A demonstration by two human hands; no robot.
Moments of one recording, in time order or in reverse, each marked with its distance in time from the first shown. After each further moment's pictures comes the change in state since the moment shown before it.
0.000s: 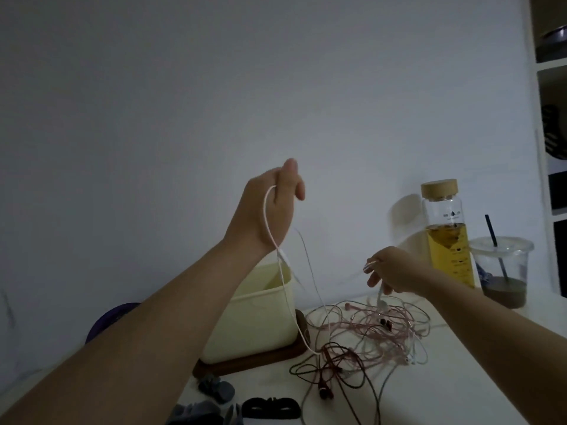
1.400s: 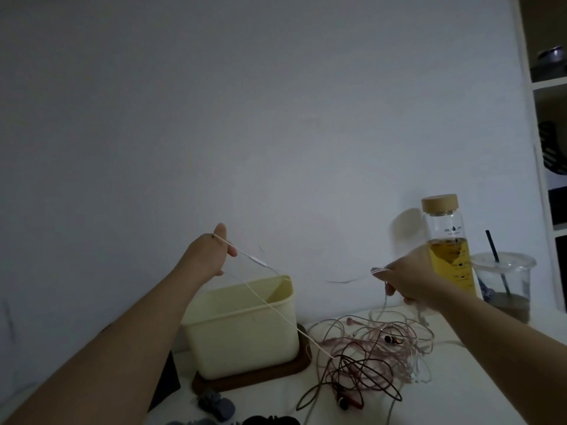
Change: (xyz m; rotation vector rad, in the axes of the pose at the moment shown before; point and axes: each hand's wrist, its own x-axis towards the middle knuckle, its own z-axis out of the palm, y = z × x) left_hand -0.017 -0.097 -0.039 0.128 -0.016 -0.831; right_hand 0.008 0.015 -0.013 0.044 0.150 0.039
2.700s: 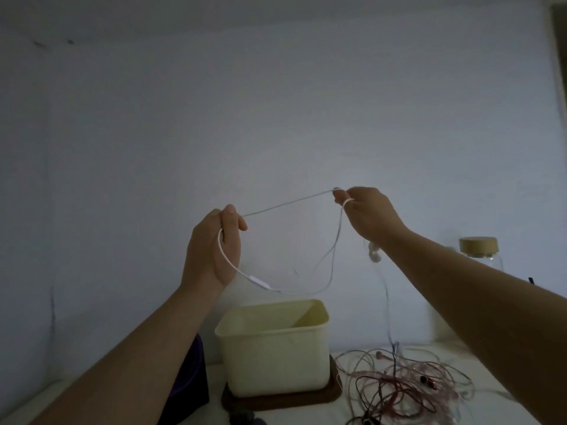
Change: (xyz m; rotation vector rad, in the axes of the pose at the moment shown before) left_hand -0.031 0.004 -0.074 -0.150 0.432 0.586; right_hand -0.025 -0.195 0.002 0.030 0.357 -0.539
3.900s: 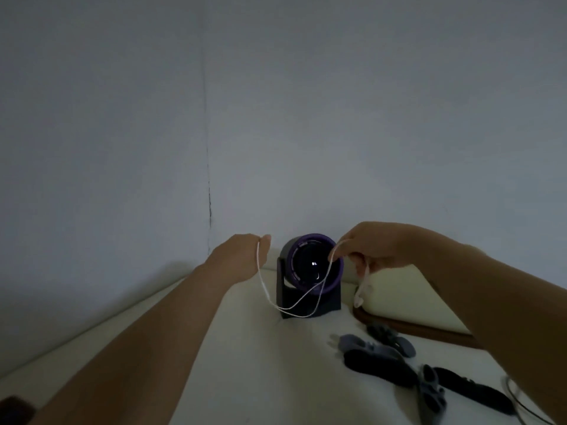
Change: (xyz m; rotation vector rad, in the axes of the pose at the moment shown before) left_hand -0.090 -0.157 -0.179 0.665 -0.615 -0.550; right_hand -0.103 -0.093 0.212 0.197 -1.203 0.233
